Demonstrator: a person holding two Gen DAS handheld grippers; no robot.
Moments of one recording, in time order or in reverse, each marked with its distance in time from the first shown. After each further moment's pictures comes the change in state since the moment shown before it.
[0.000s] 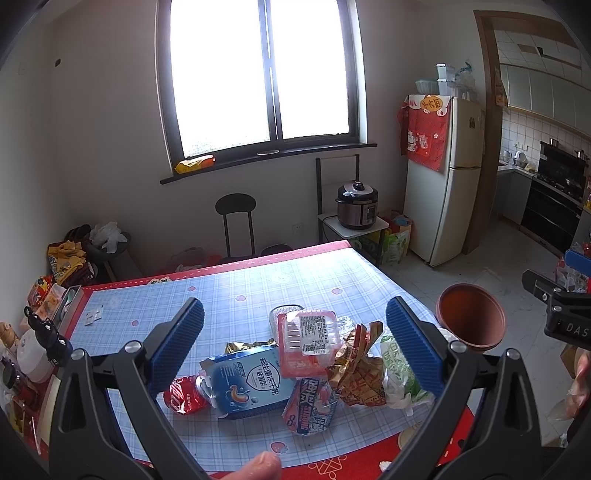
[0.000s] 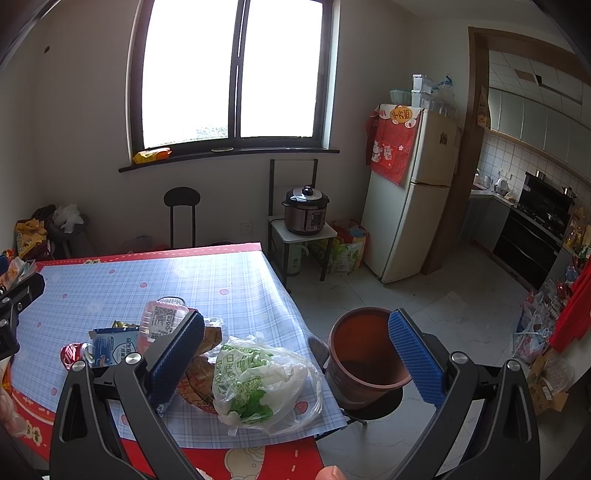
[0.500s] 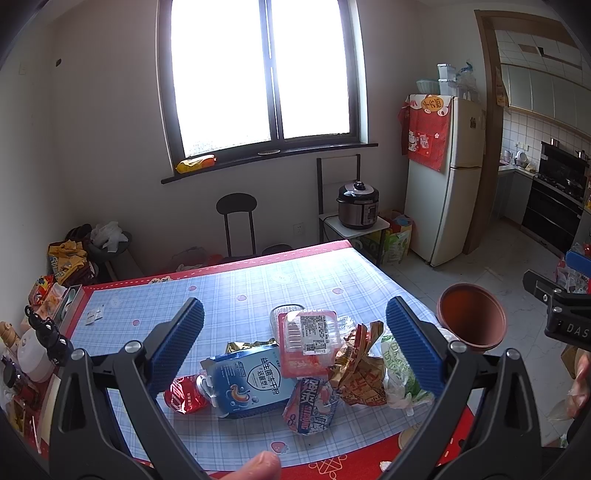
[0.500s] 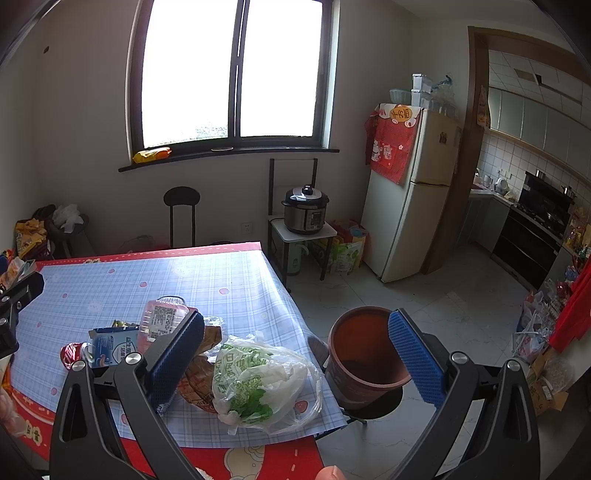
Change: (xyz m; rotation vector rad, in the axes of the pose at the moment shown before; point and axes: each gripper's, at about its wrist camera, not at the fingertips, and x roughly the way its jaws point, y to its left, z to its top) left arm 0.001 0.000 -0.002 0.001 0.001 0.001; right arm 0.001 0.000 -0.001 -0.002 0.001 0.002
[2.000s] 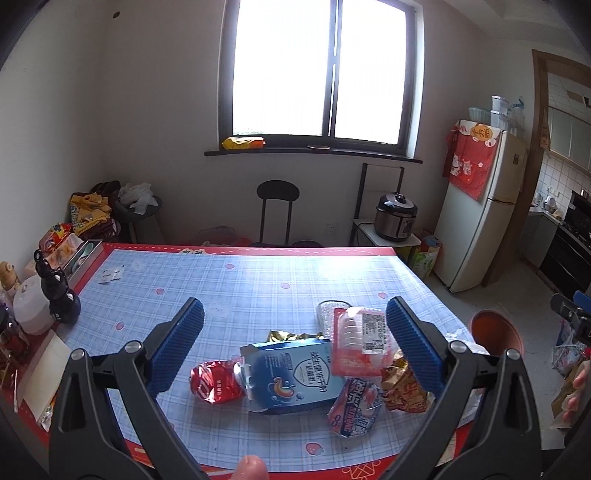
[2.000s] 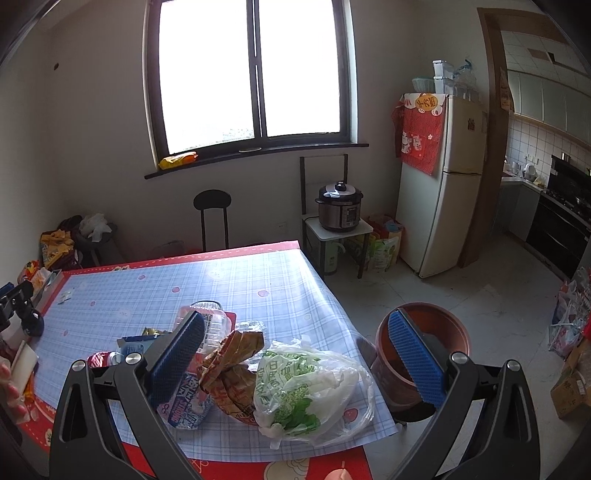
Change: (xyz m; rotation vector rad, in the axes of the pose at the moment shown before) left arm 0.024 0.115 -0.044 -0.210 0.012 0.091; right arm 0.040 0.029 -0.014 0.039 -0.002 0.144
